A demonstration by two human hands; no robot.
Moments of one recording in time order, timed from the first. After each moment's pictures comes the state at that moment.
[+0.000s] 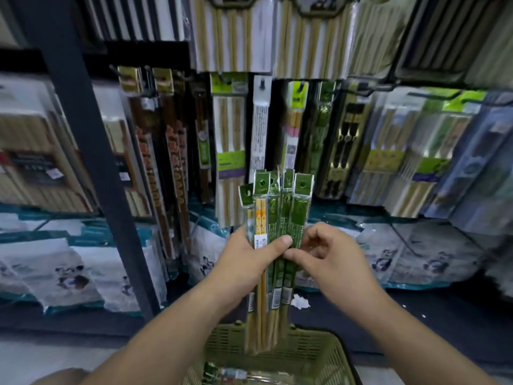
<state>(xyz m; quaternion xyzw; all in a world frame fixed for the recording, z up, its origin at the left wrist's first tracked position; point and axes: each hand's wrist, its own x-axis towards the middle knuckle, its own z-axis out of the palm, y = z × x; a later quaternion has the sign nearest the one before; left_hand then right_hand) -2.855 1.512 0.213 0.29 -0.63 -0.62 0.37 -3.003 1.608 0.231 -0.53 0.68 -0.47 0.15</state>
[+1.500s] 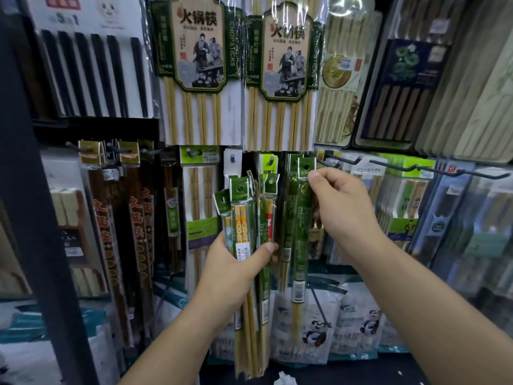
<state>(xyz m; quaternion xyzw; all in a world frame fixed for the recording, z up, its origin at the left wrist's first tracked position) -2.906 1.457 0.283 0.24 -0.63 -0.57 0.47 -3.065 1.526 0.374 -0.45 0.62 -0.64 0.04</state>
